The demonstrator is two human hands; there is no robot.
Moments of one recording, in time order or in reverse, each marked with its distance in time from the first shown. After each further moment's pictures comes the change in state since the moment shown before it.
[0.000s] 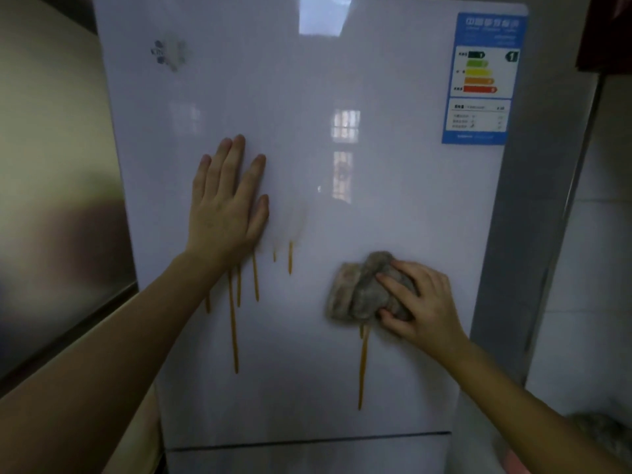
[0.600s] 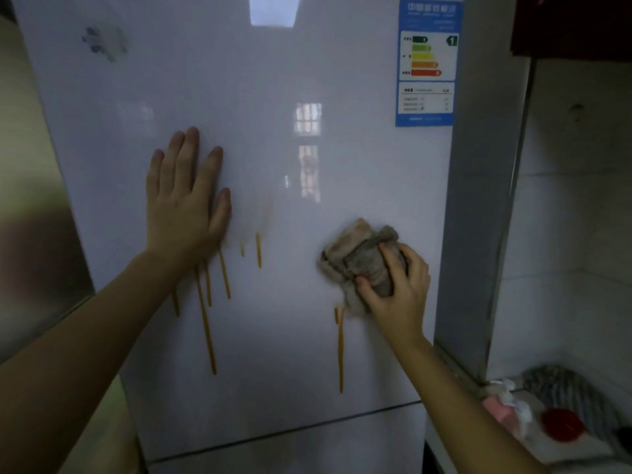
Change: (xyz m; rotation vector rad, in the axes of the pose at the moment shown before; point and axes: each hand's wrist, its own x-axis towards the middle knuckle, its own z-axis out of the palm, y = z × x) left_hand -0.002 -0.002 0.002 -0.028 0.014 0.011; right_hand -0.012 -0.037 0.006 0.063 0.205 0.631
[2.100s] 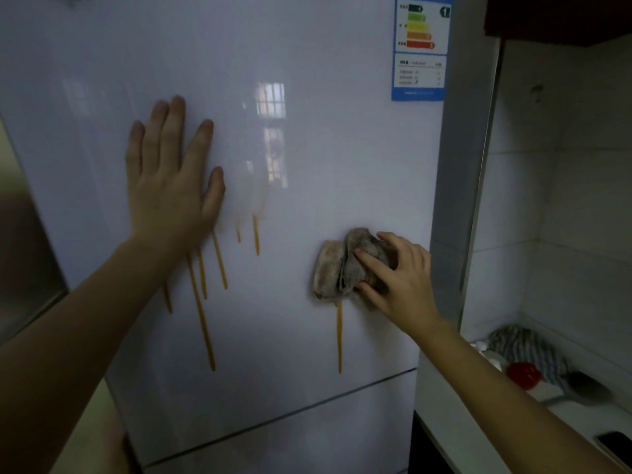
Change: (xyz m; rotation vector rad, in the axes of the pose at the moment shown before) left_hand -0.002 -0.007 0.005 -0.042 0.038 0.027; right_hand -0.008 0.000 -0.031 -0.358 -0.194 -0.406
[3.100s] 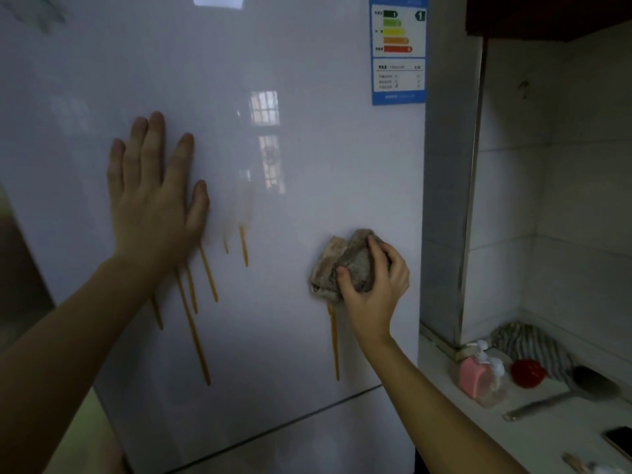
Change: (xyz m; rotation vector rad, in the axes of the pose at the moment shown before) left_hand 0.002 0.002 -0.002 0.010 -0.009 -0.003; right_hand 0.005 -0.058 0.035 0.414 0.291 0.726
